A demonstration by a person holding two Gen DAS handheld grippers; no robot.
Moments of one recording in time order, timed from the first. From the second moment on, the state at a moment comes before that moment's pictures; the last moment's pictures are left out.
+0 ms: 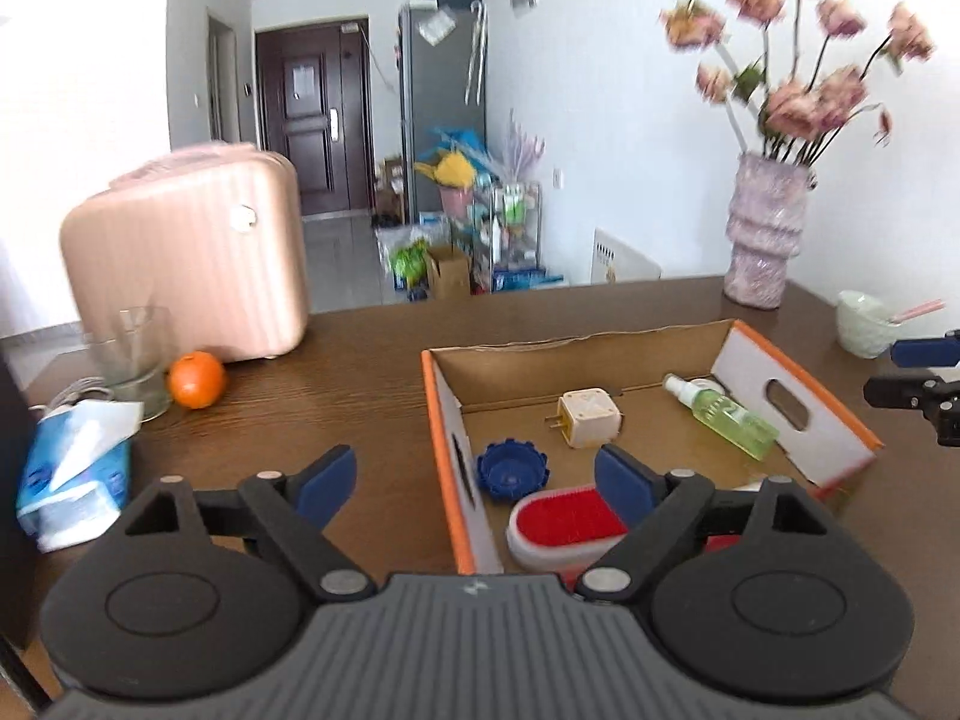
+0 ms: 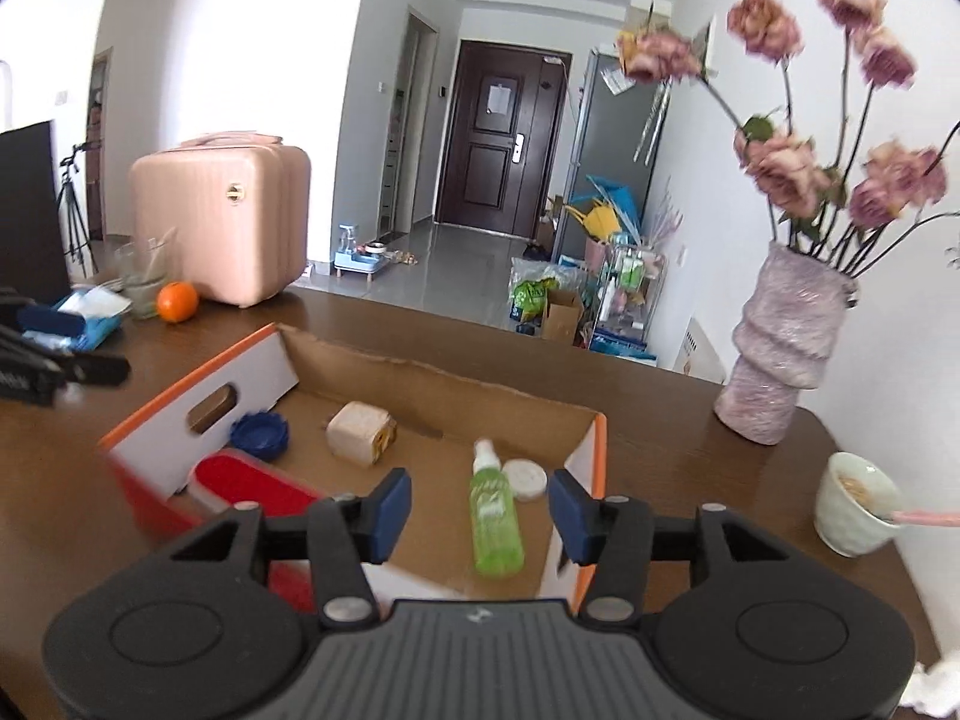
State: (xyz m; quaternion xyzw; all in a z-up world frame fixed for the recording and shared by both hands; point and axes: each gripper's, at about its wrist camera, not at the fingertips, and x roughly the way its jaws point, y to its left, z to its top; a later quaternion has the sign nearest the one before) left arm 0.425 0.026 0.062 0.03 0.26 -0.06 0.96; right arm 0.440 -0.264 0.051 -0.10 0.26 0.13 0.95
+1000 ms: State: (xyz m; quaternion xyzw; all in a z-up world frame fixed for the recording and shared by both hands) left arm 0.236 0.023 -0.014 0.00 0.24 -0.04 0.97; right arm 0.251 -0.273 0.002 -0.04 0.23 0.06 0.97
